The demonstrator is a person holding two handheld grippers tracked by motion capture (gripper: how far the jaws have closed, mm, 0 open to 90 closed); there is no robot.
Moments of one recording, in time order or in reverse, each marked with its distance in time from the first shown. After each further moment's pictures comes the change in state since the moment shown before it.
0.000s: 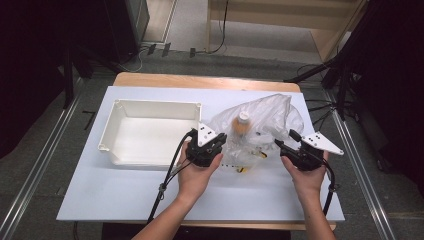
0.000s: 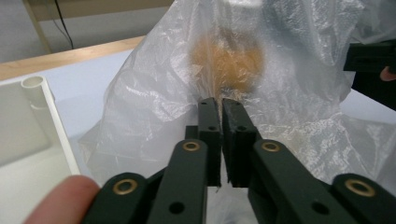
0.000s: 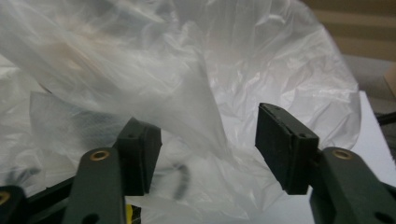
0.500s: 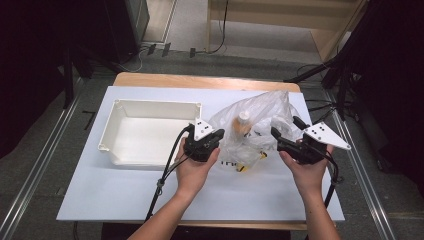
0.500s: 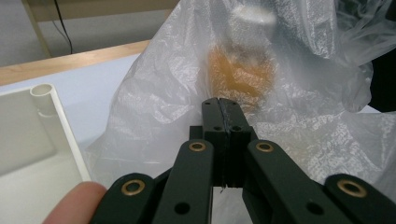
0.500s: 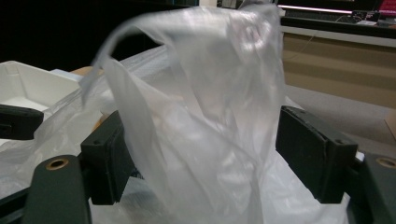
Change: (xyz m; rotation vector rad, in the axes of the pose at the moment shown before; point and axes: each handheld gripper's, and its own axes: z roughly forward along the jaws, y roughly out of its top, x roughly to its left) left arm 0.010 0.006 0.002 -0.007 -0.008 -0.022; right arm 0.022 0.049 -0.013 -0.111 0.034 -0.068
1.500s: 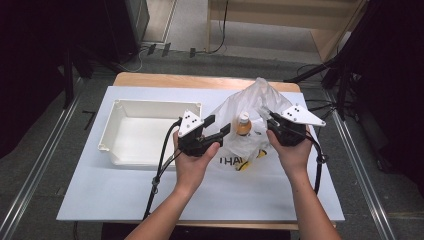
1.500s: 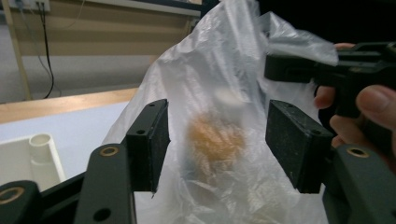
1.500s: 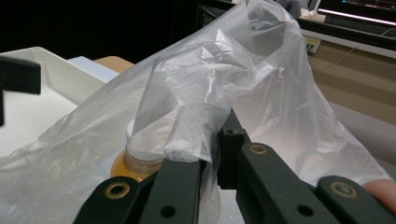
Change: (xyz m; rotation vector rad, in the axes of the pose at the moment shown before) left arm 0.005 0.019 -0.021 -0.198 -0.097 -0.081; right arm 0.019 0.025 0.047 0.038 0.108 -0.100
